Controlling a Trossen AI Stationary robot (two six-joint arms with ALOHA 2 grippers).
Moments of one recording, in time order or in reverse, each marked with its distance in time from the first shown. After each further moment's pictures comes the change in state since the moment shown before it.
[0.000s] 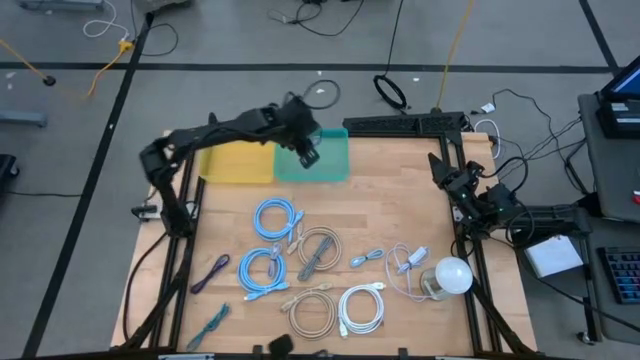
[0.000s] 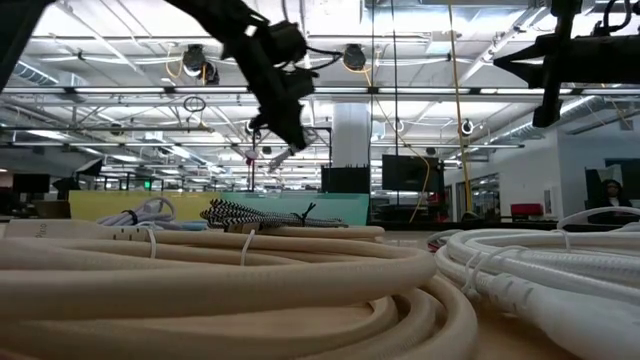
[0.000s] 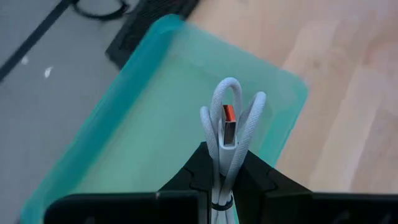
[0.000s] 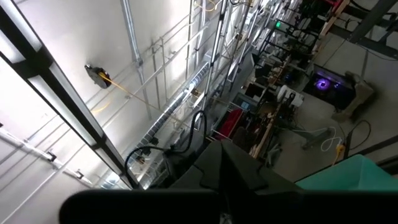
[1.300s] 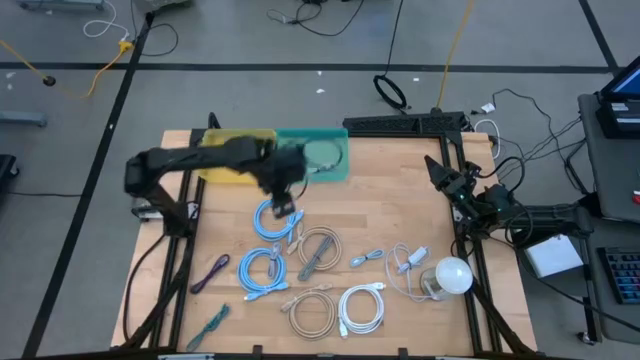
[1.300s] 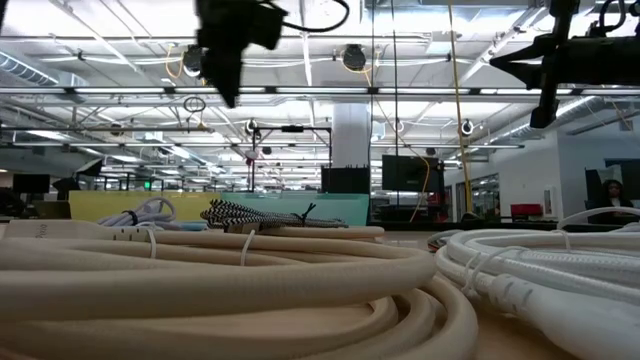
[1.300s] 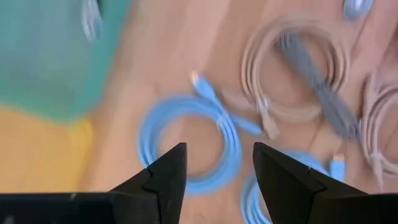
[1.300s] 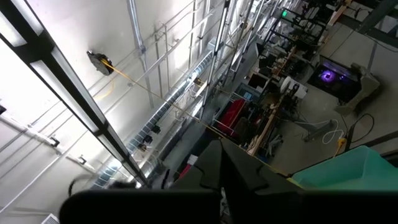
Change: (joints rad) left arm -0.377 -0.191 0.008 -0.595 0.013 -0.267; right arm 0.000 0.017 0.000 -0.006 -0.049 -0.002
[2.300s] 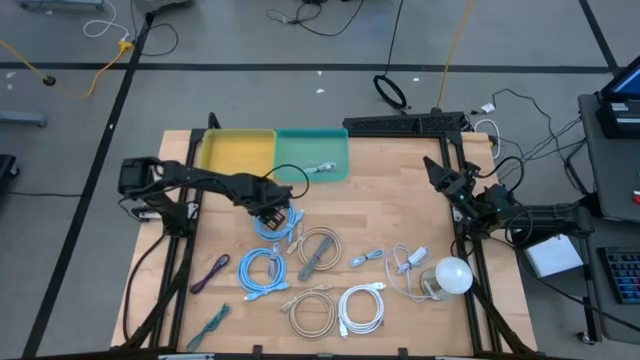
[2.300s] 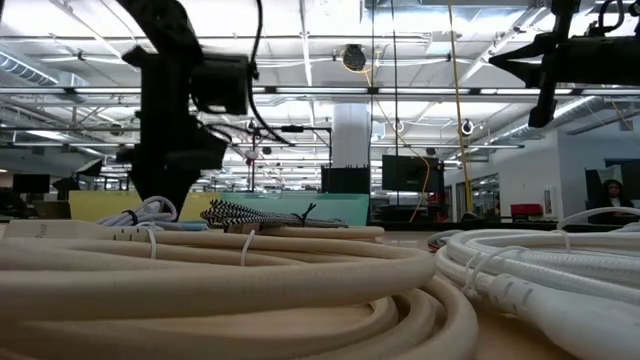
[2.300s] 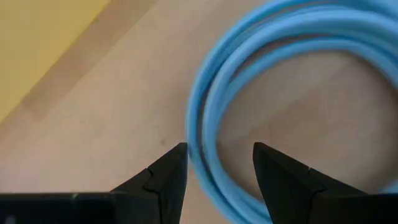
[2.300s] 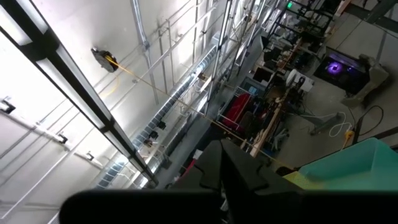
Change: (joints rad) left arm -0.002 0.001 -0.642 0.407 -0.199 -0.493; right arm 0.000 0.005 0.000 0.002 -0.028 0.027
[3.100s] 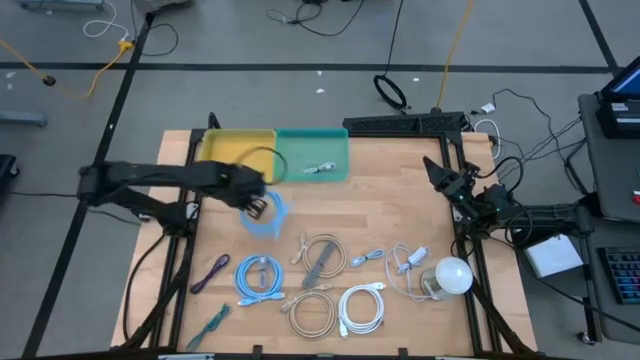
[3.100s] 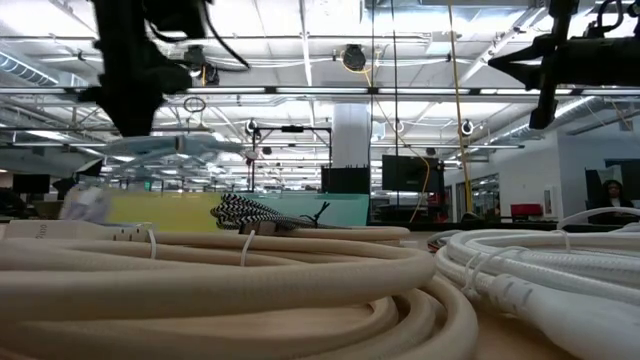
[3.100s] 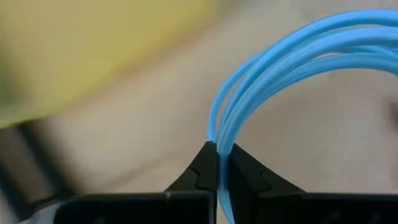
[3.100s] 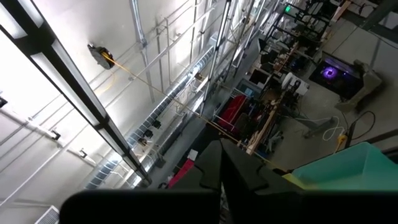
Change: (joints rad) left arm 0.008 -0.410 0.040 -0.299 -0.082 -0.161; right arm 0.000 0.000 0.000 -0.014 0.007 -0.030
